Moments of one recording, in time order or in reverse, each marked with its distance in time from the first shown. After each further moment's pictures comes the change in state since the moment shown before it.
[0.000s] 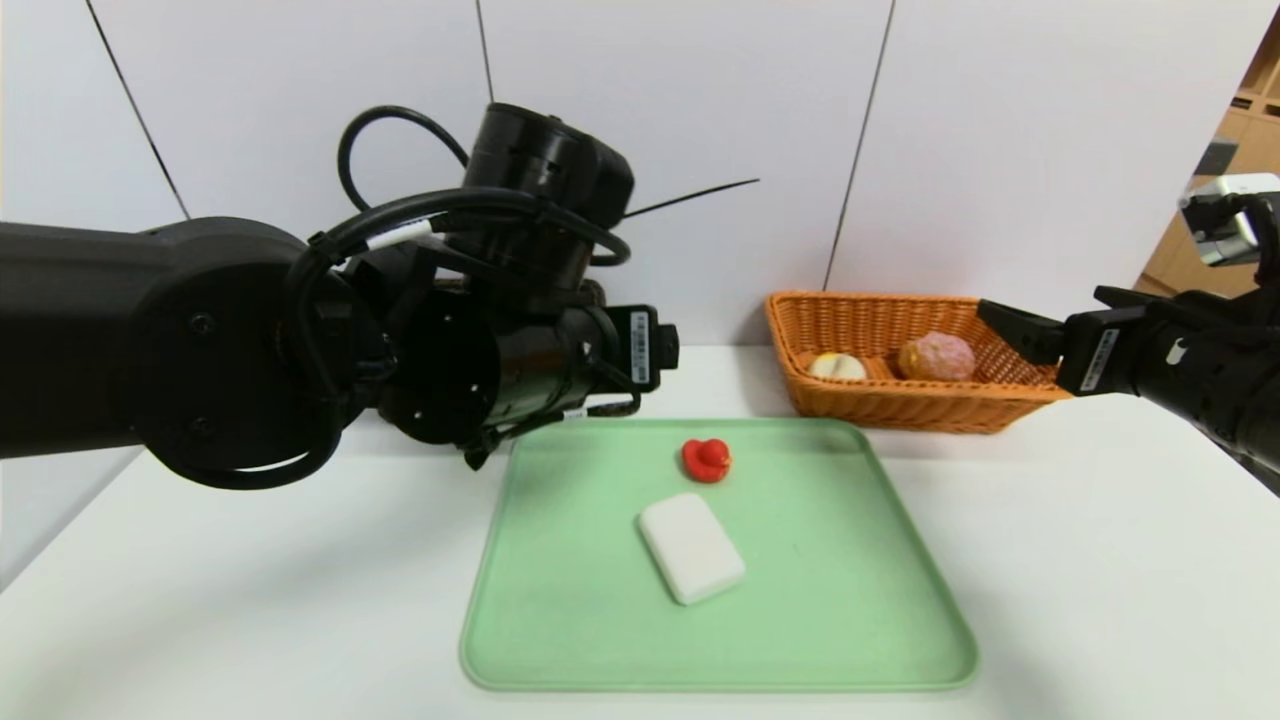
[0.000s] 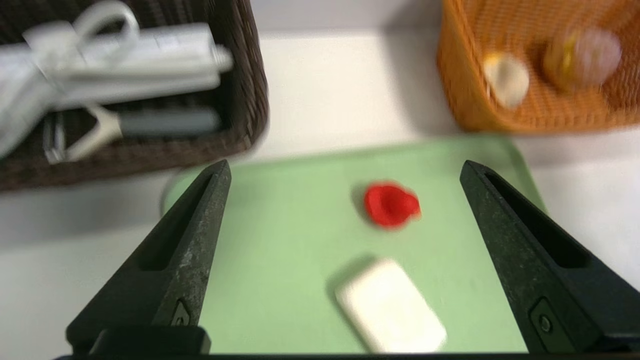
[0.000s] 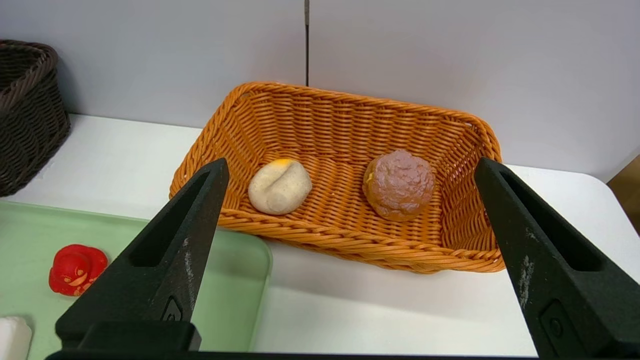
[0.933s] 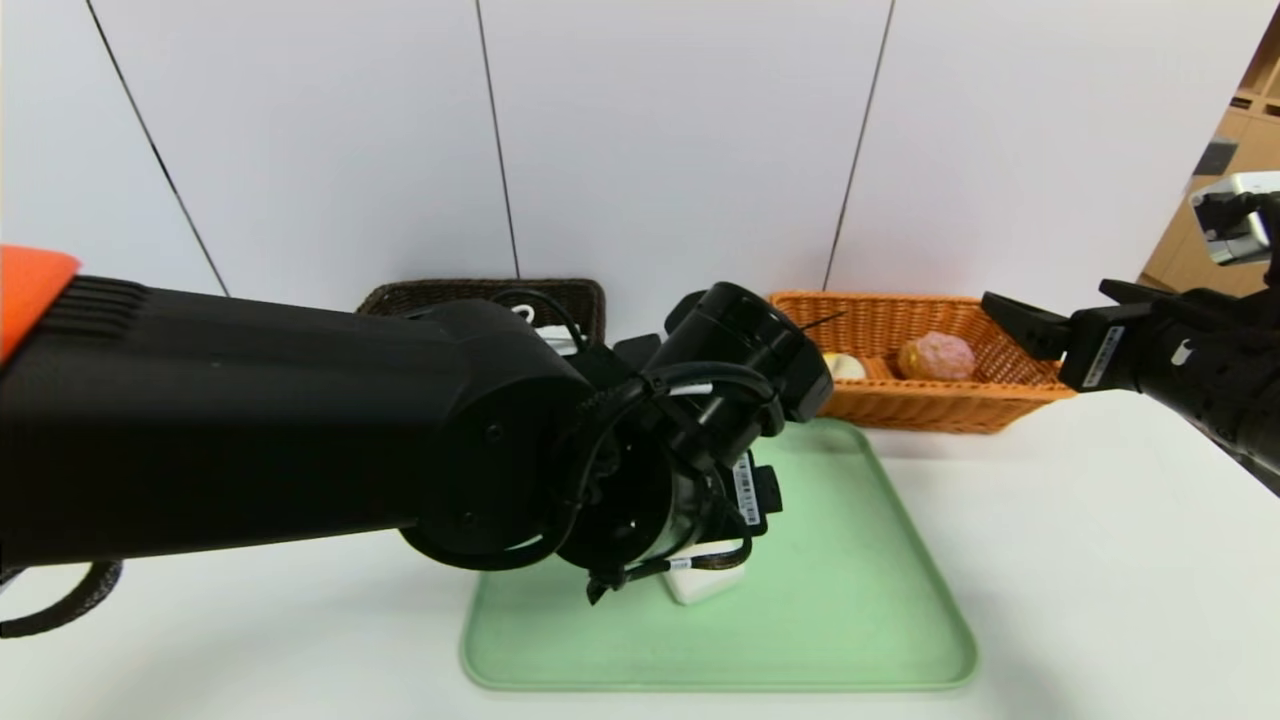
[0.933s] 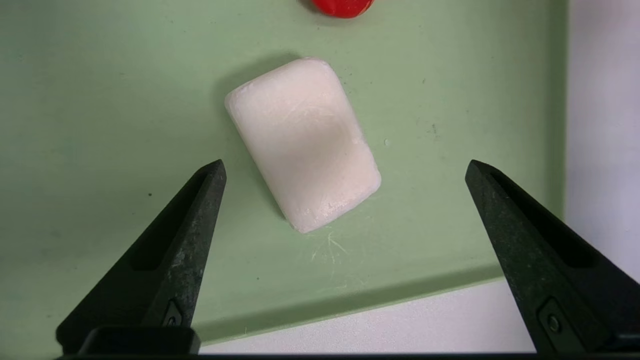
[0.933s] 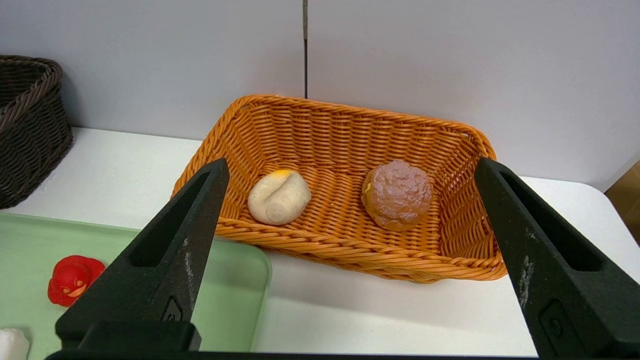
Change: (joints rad) left arm -0.152 0.187 -0.113 0.286 -0.082 -0.415; right arm 0.000 0.003 0.020 -0.065 0.000 0.002
